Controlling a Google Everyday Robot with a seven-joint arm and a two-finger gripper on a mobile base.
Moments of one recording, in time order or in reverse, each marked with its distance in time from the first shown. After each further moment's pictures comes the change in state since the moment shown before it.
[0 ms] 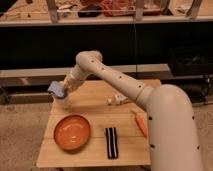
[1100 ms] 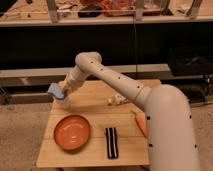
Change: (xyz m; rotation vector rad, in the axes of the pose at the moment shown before) arm -0.001 0.001 0.009 -0.003 -0.014 -0.070
